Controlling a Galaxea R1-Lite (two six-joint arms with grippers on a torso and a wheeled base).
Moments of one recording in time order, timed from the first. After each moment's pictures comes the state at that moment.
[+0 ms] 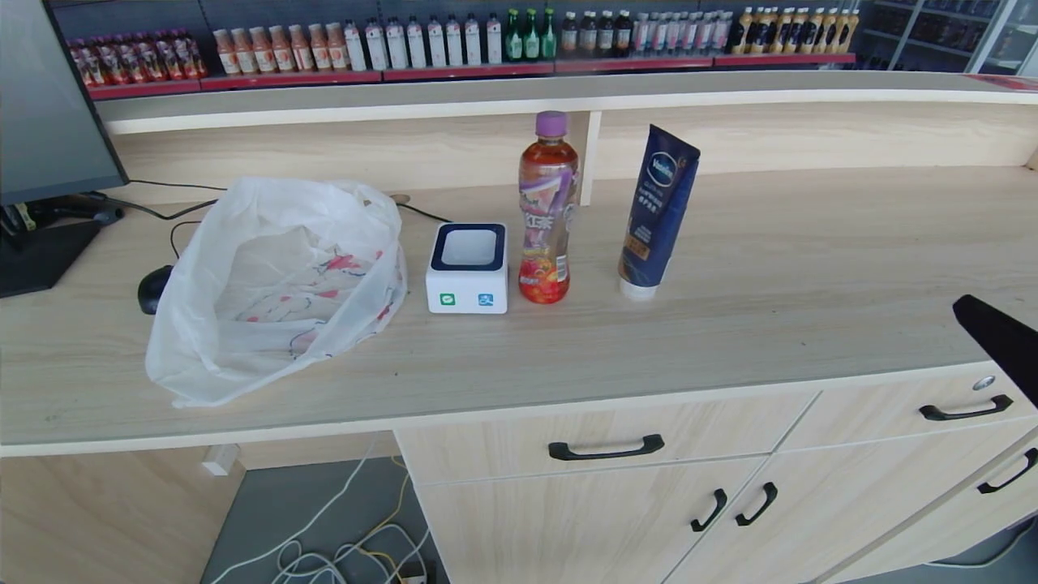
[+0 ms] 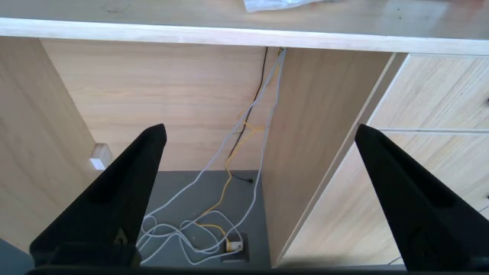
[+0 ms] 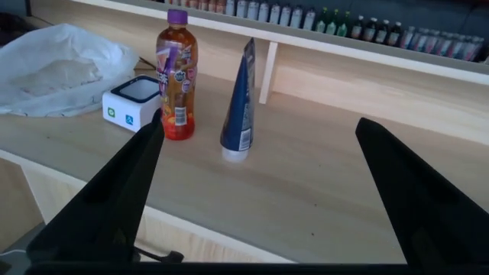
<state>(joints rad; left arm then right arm) 0.00 0.00 0.00 0.00 0.00 -0.01 0.37 0.94 -0.34 -0.91 0.06 -0.22</state>
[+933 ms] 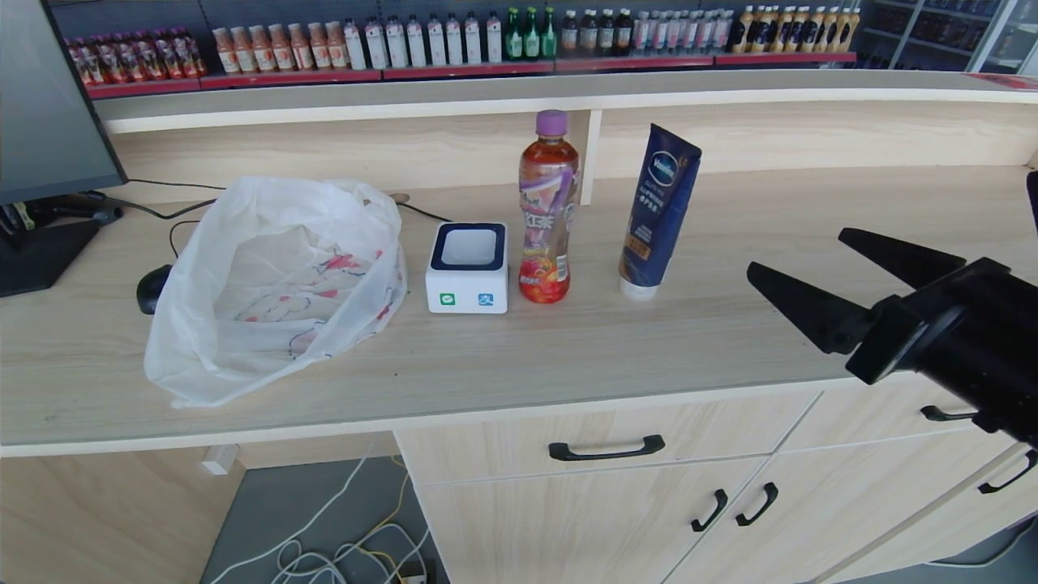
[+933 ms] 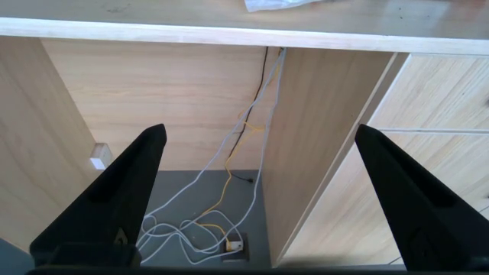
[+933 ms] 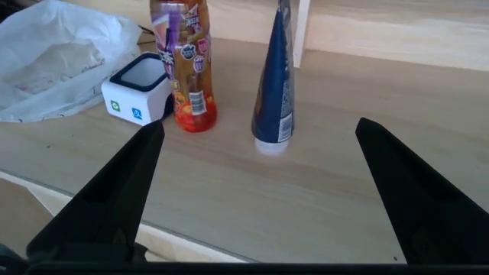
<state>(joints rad) 0.00 0.00 0.00 0.00 0.00 -0.01 0.51 1.30 -0.53 -0.93 -0.08 -0.10</state>
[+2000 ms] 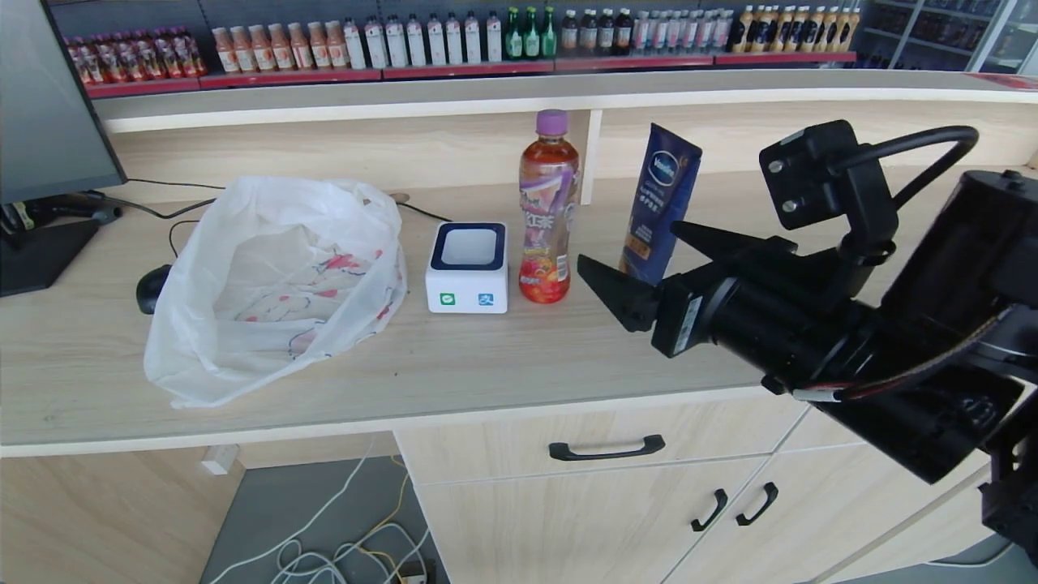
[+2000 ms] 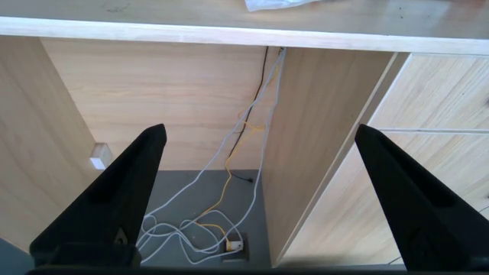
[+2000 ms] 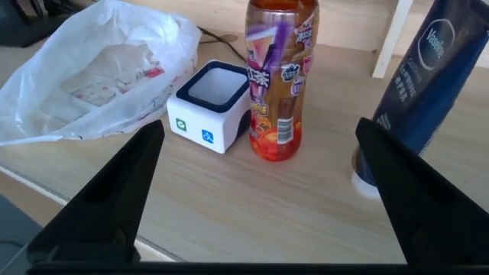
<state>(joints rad) 0.00 0.00 0.00 0.00 0.00 -0.01 0.78 1.59 -0.82 -0.89 -0.23 -0.09</state>
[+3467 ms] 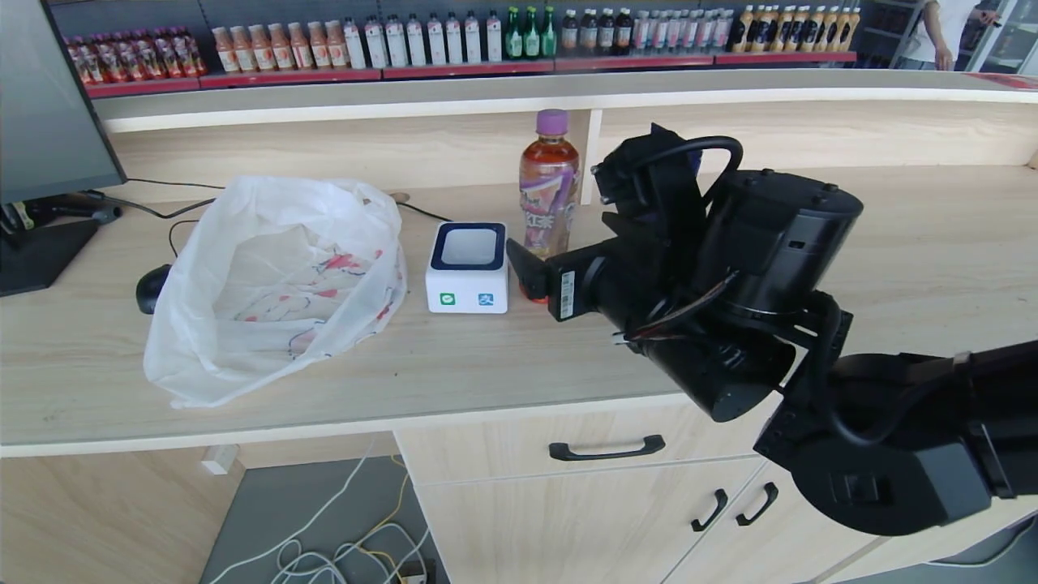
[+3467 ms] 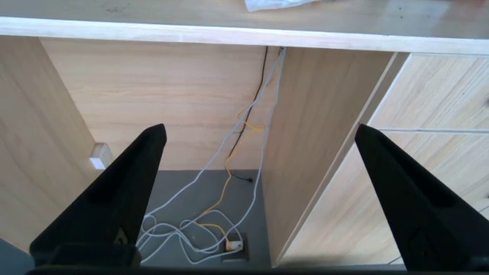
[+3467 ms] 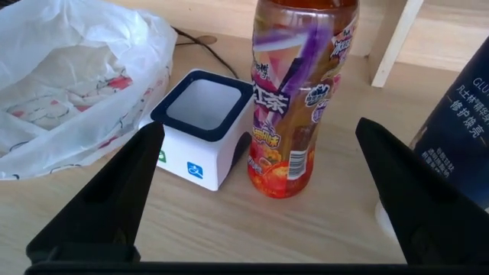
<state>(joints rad) 0.00 0.00 0.00 0.00 0.00 -0.01 0.81 1.86 -1.10 -0.90 -0.39 -0.15</state>
